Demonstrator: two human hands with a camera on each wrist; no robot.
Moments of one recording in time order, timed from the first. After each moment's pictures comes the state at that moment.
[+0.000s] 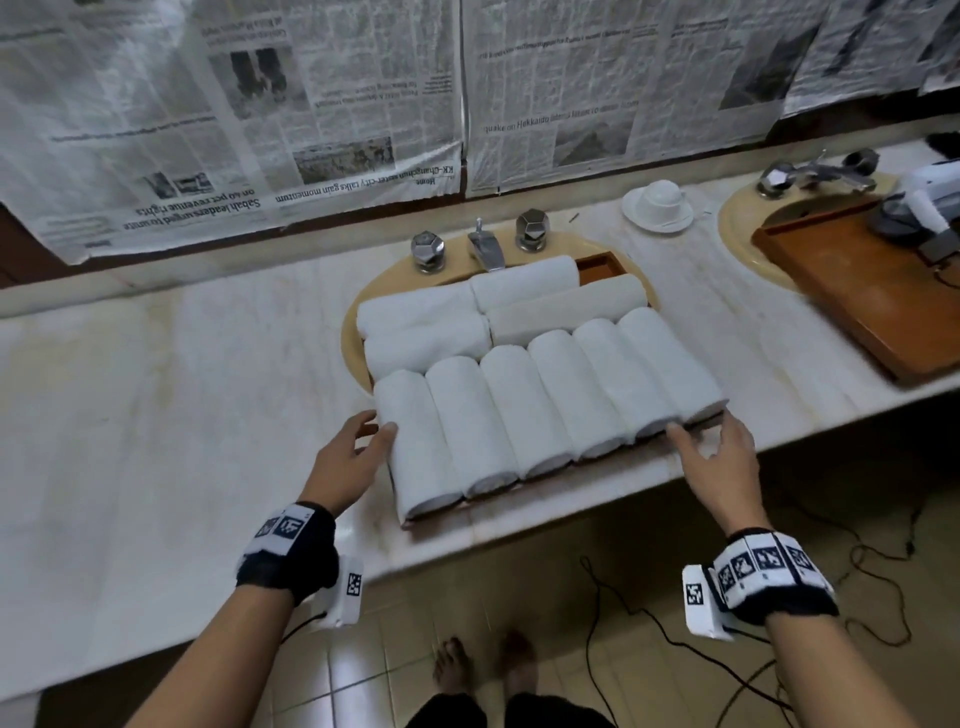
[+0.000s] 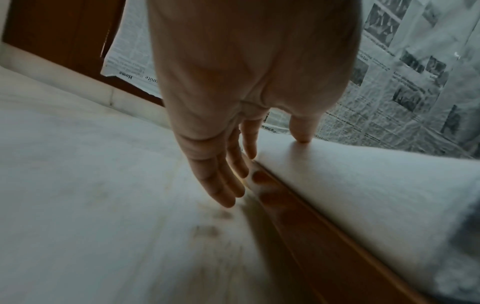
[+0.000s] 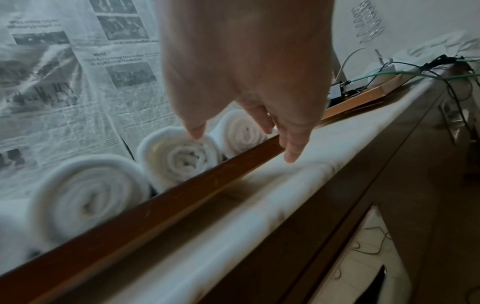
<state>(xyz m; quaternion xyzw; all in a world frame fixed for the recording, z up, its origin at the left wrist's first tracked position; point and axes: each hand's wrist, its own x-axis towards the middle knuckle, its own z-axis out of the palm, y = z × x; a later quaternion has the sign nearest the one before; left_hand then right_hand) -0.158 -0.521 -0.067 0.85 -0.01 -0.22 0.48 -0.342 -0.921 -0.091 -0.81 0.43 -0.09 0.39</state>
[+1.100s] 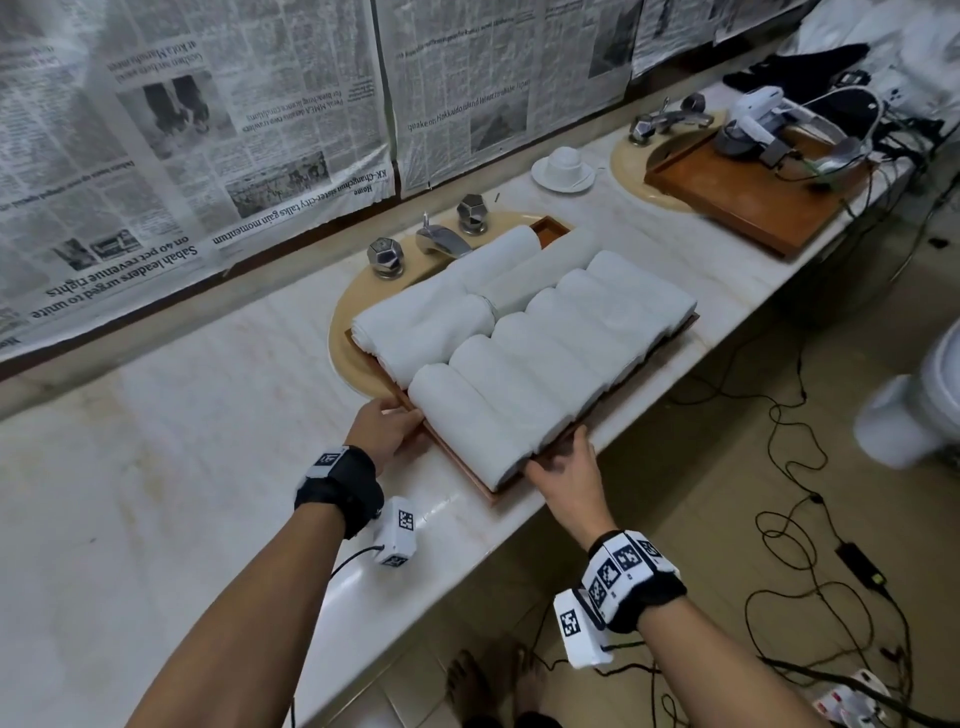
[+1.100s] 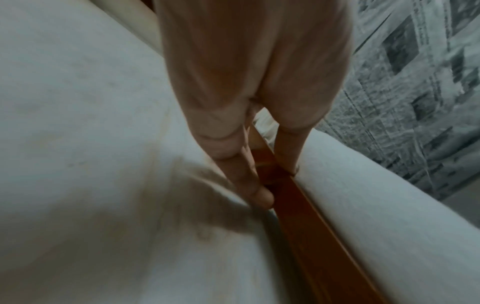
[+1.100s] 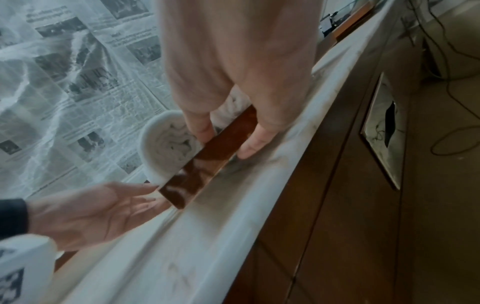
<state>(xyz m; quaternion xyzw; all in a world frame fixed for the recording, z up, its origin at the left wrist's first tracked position) -0.059 -0.505 -0.096 0.71 -0.02 -0.41 0.57 -0.289 -0.635 -0.124 -0.65 0.49 -0.13 0.57</state>
